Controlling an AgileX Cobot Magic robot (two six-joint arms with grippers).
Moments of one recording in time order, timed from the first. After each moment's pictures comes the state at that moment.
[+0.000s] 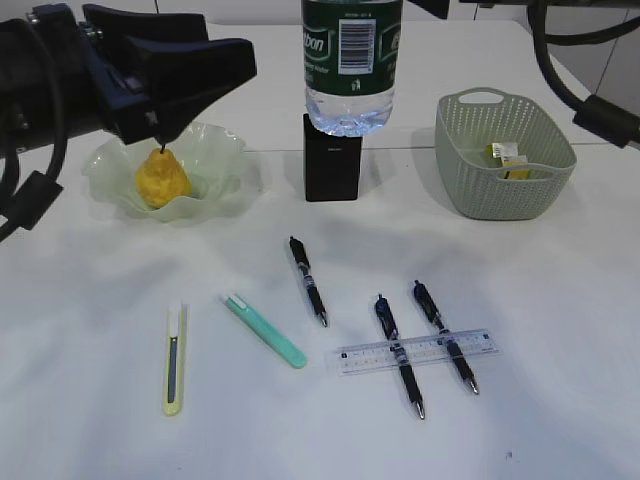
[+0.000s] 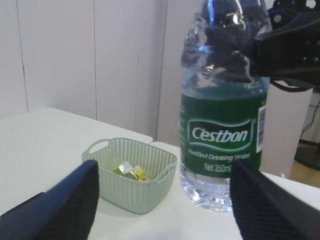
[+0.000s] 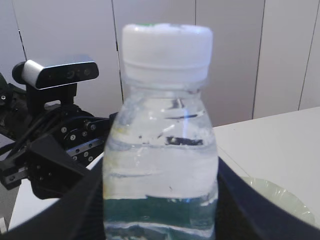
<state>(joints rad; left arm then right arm) -0.30 1.45 -0.75 0.89 -0.94 -0.78 0.15 1.59 -1.26 1.68 1.11 -1.88</state>
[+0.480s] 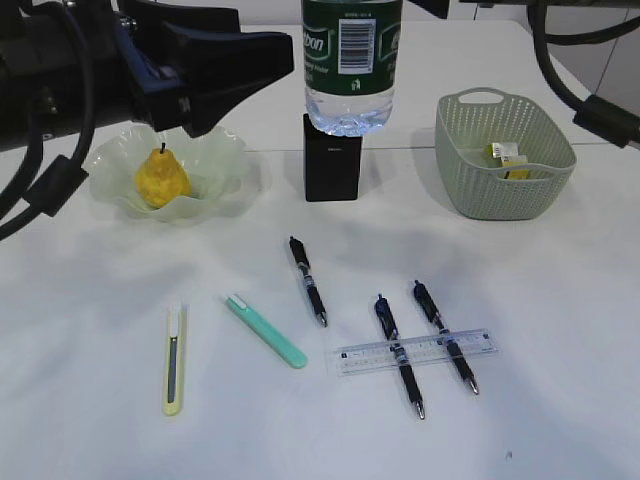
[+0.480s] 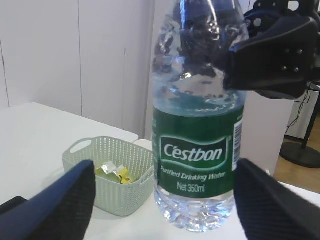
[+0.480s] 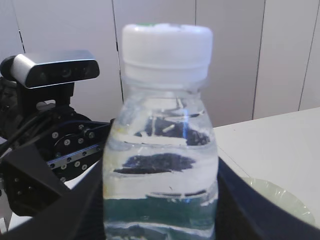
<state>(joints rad) -0.39 1.45 -0.81 0.92 -0.85 -0.85 0.15 1.59 -1.26 1.68 1.11 -1.88</state>
